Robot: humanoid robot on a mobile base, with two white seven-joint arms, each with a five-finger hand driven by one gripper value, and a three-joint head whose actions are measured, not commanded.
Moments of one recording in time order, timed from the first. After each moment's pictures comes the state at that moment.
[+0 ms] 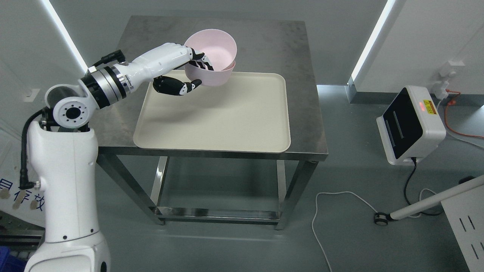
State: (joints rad) left arm -0.76 0.09 0.18 -1.45 -0.64 -0.56 -0.99; right arm 0.00 0.00 0.00 0.00 0.00 0.03 0.01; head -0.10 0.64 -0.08
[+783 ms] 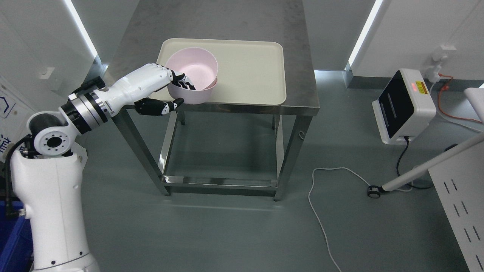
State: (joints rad) left arm -0.63 0.11 0.27 -1.50 -0.61 -0.69 -1.00; right arm 0.00 0.00 0.00 0.00 0.00 0.03 0.01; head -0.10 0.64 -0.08
